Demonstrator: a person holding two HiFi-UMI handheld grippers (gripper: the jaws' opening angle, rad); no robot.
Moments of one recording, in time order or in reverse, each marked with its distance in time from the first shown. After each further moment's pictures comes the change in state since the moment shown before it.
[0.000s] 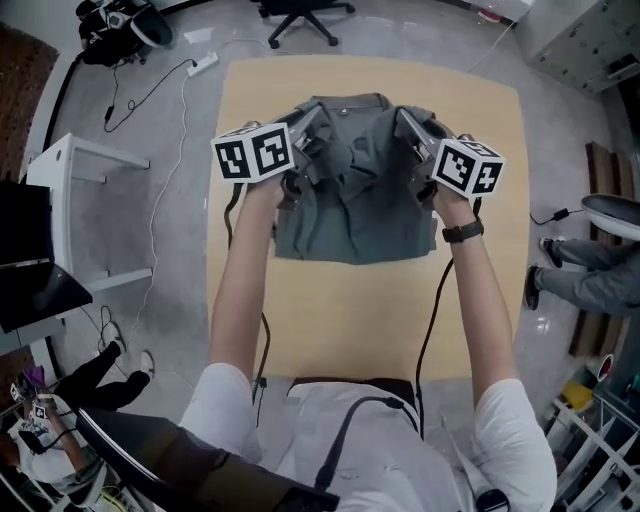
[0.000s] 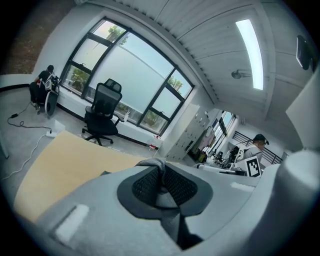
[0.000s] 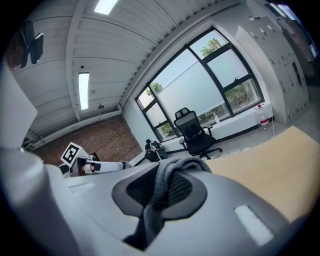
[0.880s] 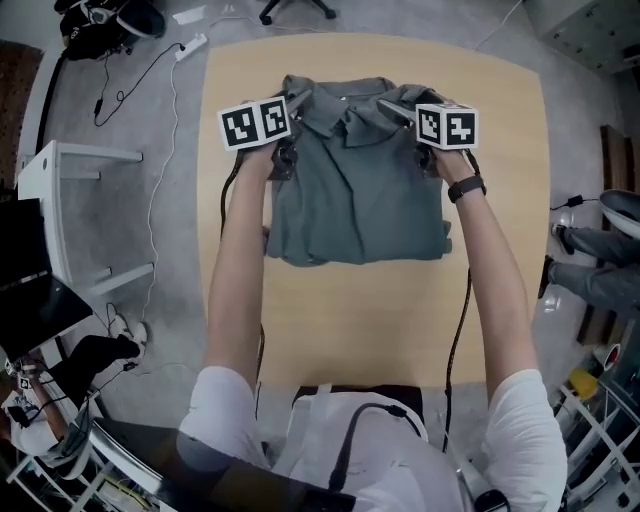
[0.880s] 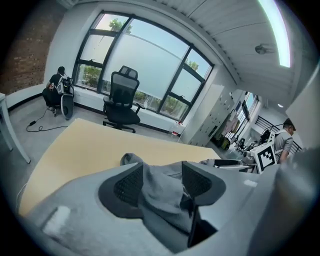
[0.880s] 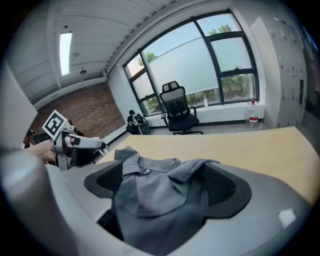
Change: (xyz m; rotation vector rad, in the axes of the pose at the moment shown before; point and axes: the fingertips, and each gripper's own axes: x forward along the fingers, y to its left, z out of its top) left arm 0.088 0.151 -0.052 0.004 0.160 0.246; right arm 0.102 -0.145 -0.092 -0.111 0.315 -0.201
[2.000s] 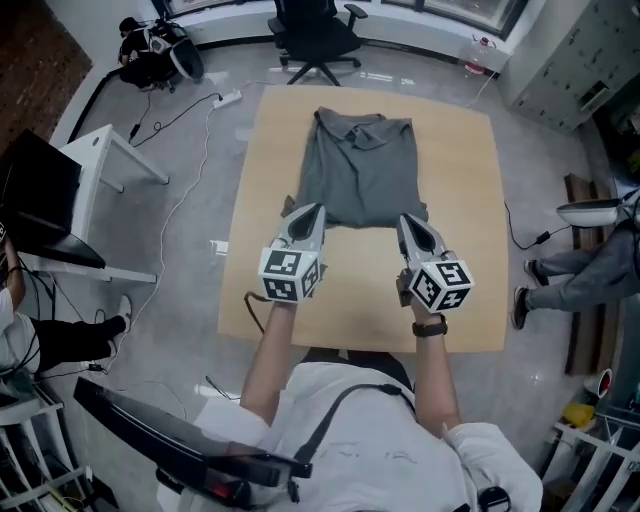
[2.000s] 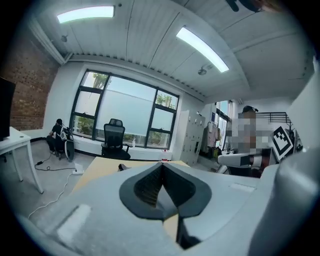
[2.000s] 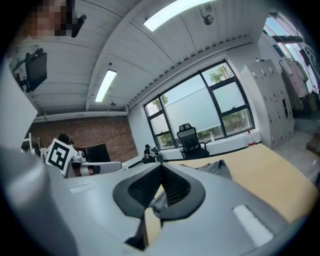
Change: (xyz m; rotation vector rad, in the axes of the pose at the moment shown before) left arm -0.369 -0.201 -0.152 0.291 -0.420 -0.018; right arm -0.369 0.268 -0.123 -0.045 -0.464 0.059
